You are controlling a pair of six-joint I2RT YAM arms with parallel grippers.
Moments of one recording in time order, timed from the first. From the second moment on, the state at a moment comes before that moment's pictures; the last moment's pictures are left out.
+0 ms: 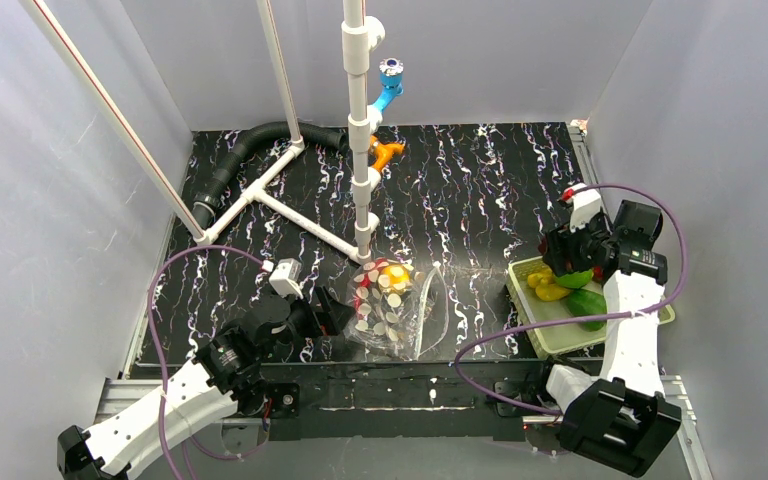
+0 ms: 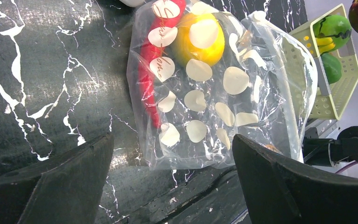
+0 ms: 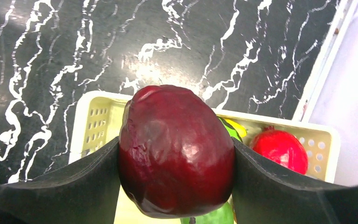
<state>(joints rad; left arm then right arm) -0.84 0.41 0.27 -0.31 -0.17 -0.78 -0.33 0.99 0.89 -0.74 -0.51 -0.64</state>
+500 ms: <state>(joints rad) -0.84 0.41 0.27 -0.33 -0.17 -0.78 -0.48 0.98 0.84 -0.65 -0.32 -0.62</state>
